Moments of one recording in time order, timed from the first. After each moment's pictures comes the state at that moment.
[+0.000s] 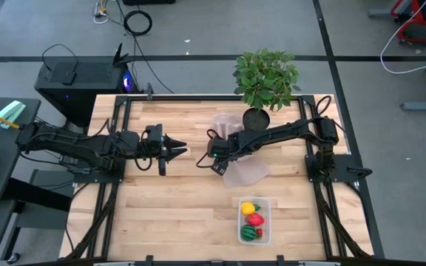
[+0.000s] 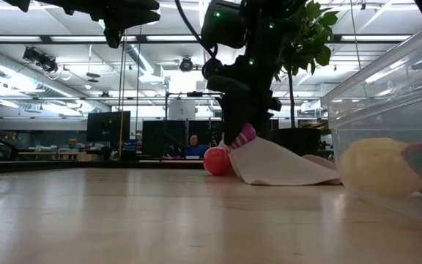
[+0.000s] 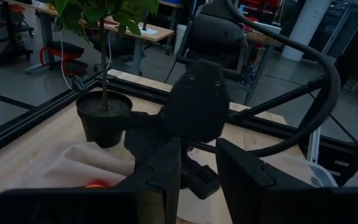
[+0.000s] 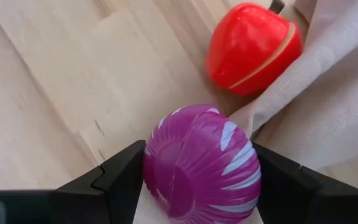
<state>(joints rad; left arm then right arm) -0.11 0.90 0.59 0.20 -0.28 -0.28 -0.01 1.94 1.43 -0.76 0.23 0.55</state>
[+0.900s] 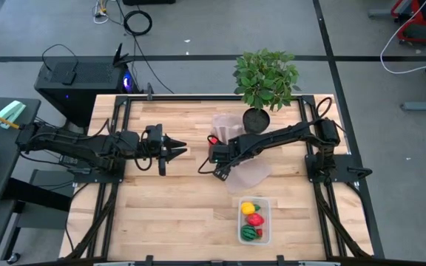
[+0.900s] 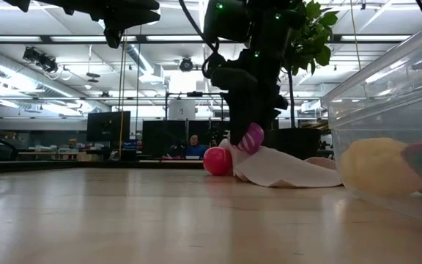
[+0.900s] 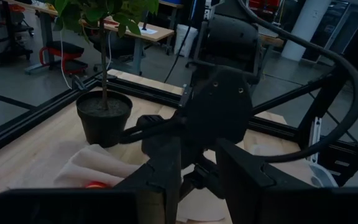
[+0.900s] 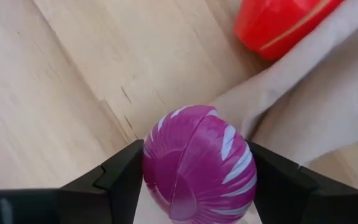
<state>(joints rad) -0.11 0.90 0.59 0.20 -0.28 -0.28 0.04 1.93 1.43 -0.81 0.17 0.61</state>
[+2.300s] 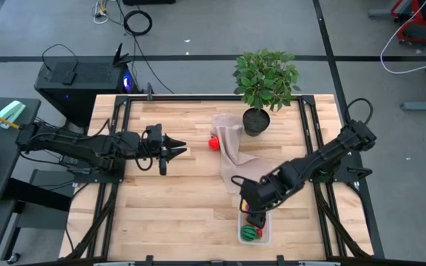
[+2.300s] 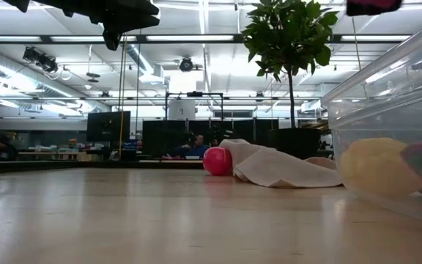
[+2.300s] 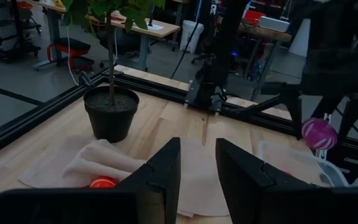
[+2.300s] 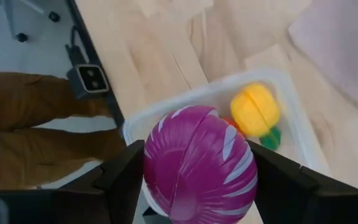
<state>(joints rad) -0.11 0.90 0.59 0.18 -0.30 -0.28 0.50 1.63 1.43 -0.95 -0.09 0.99</state>
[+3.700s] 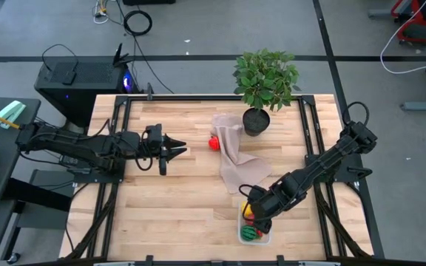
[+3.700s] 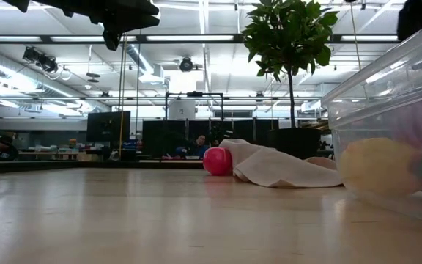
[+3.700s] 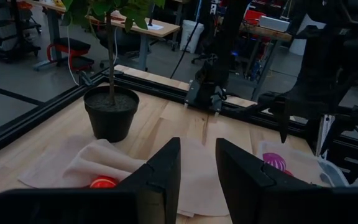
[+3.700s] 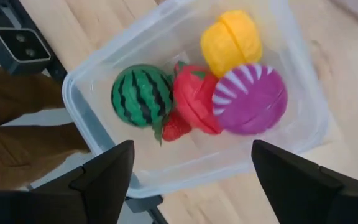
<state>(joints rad) -0.11 0.90 0.59 0.18 -0.30 -0.27 0.58 1.63 1.29 -0.93 -0.11 1.19</state>
